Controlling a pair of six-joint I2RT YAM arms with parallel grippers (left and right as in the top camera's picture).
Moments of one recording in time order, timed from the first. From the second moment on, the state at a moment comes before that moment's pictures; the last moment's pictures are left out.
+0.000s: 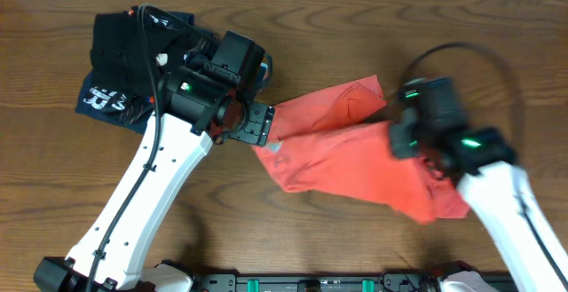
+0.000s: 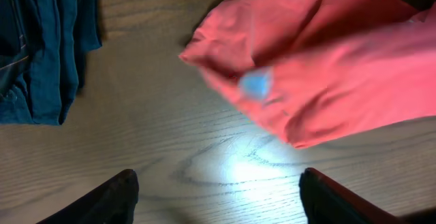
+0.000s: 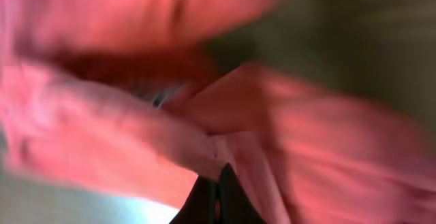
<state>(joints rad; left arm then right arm) -0.46 1.50 1.55 -1.31 -0.03 -0.15 0.27 1.22 1.07 -0.90 0.06 0.17</state>
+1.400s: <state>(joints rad) -0.45 1.90 1.18 -0.41 0.16 -0.17 0.07 1.14 1.09 -0.90 0.04 0.30</state>
